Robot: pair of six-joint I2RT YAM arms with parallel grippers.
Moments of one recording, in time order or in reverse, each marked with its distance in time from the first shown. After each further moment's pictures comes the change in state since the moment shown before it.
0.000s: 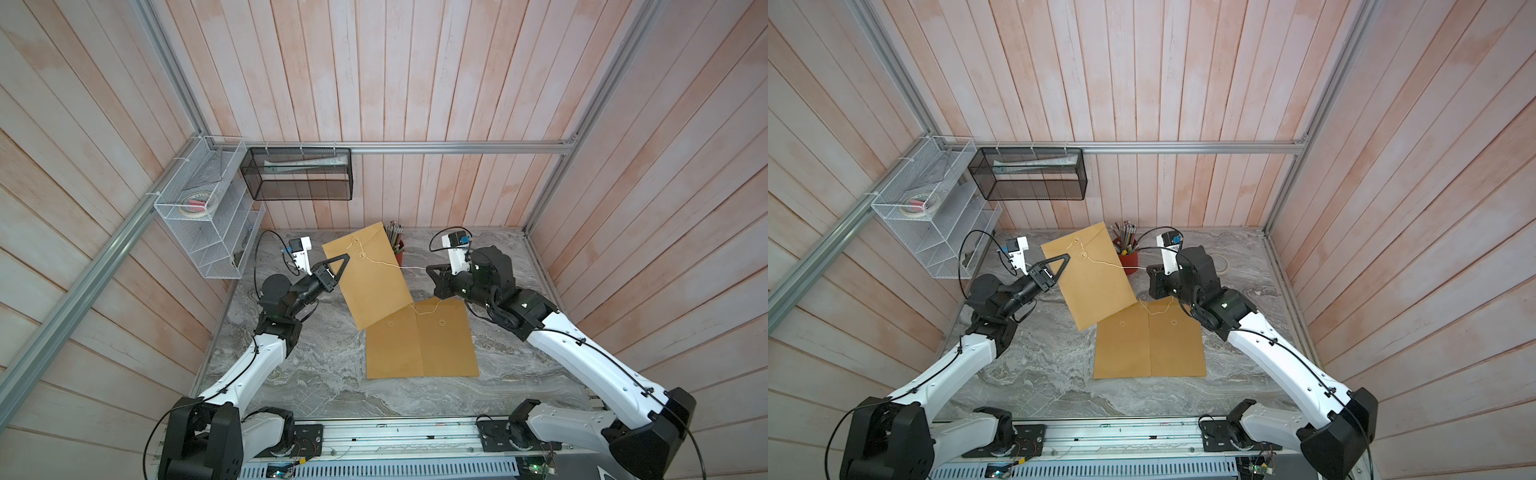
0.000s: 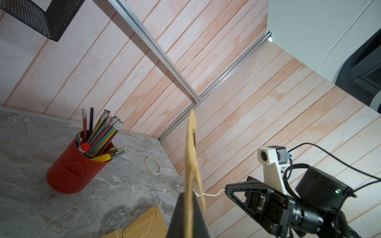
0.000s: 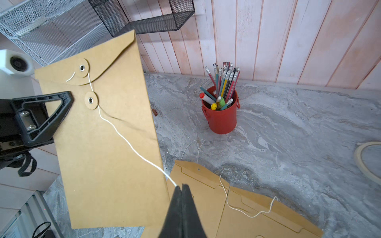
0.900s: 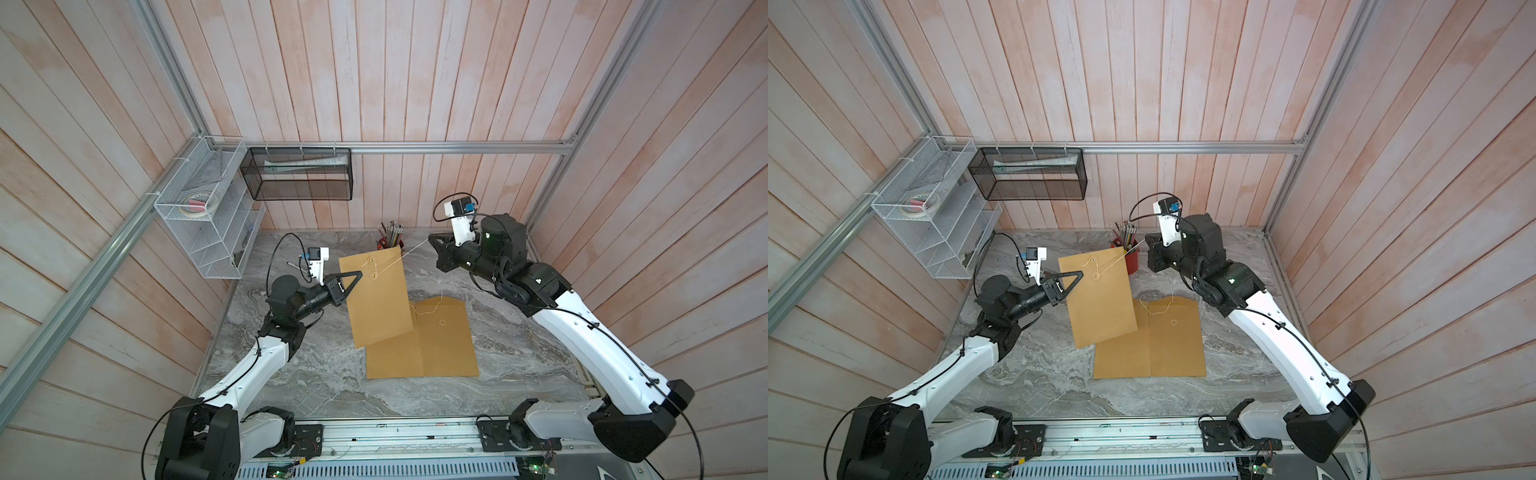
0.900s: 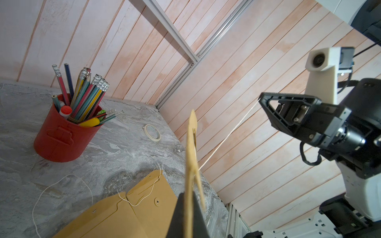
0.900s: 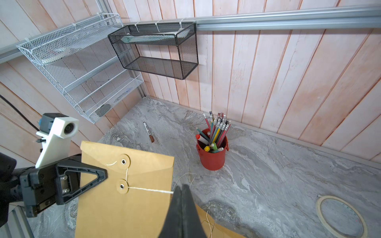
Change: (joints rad) left arm -0.060 -0.009 -0.020 -0.143 0.111 0.159; right arm -0.011 0.127 0.359 -0.130 0.024 -0.145
